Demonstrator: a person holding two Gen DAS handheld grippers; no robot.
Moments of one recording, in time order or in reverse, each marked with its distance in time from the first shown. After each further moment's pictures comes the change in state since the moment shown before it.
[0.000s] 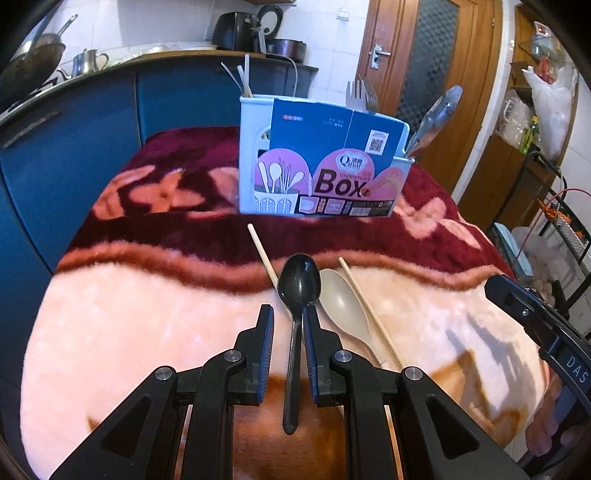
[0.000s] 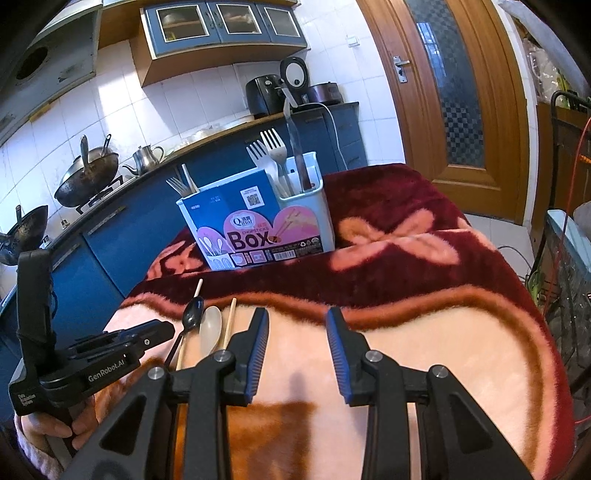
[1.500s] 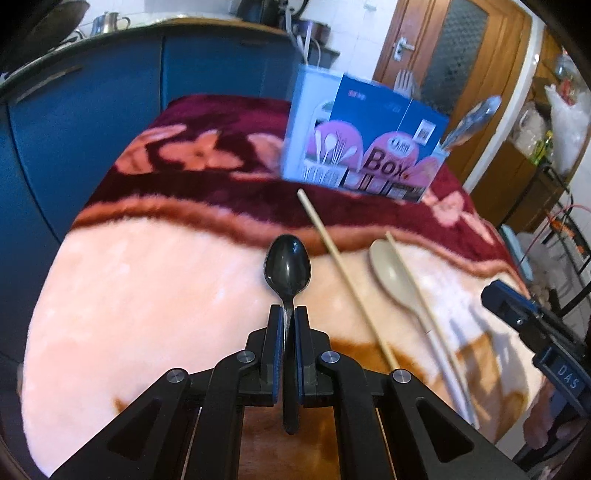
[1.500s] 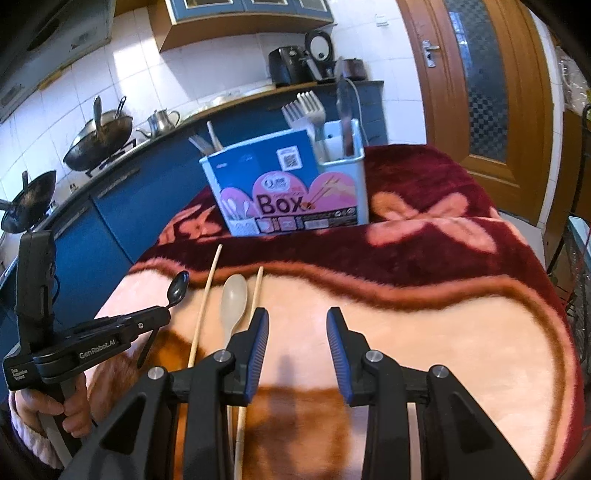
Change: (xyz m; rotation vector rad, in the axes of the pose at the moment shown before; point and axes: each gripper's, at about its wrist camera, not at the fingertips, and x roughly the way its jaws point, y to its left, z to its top) left arm 0.002 0.046 -0.010 -0.084 0.099 -0.018; right arm 0.022 0.031 -0.006 -0.087 0.131 0.032
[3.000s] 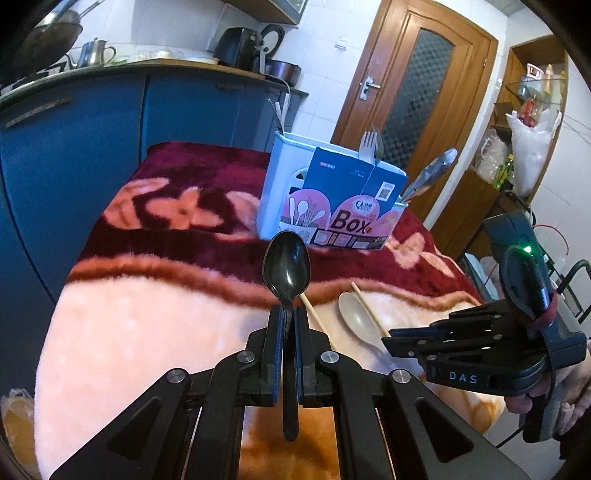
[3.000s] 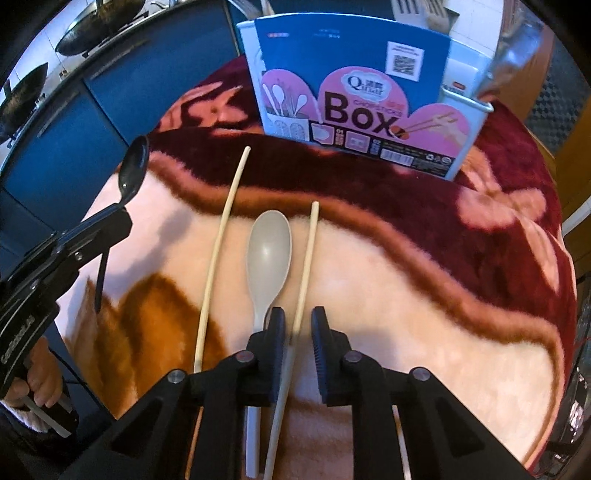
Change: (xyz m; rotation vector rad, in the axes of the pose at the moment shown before) left arm -0.036 0.012 0.013 0.030 -0.186 -0.144; right arm 0.084 0.057 0.030 -0.224 0.498 -0.015
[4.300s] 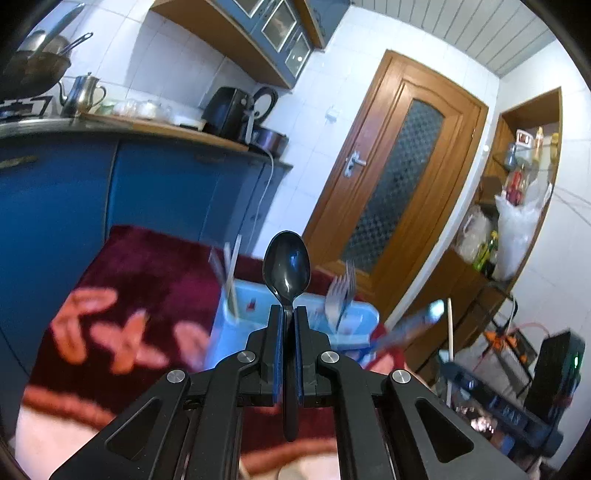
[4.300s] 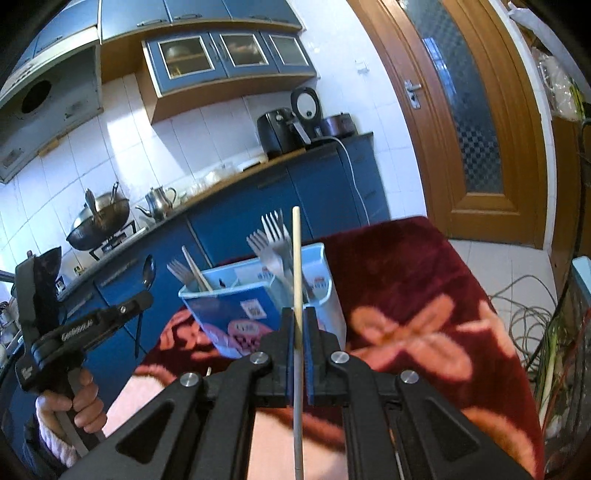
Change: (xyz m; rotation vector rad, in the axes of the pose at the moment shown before) left arm 0.026 -0.030 0.115 -0.080 -0.285 -0.105; right arm -0.115 -0.123 -0.016 0.302 -0.778 0.062
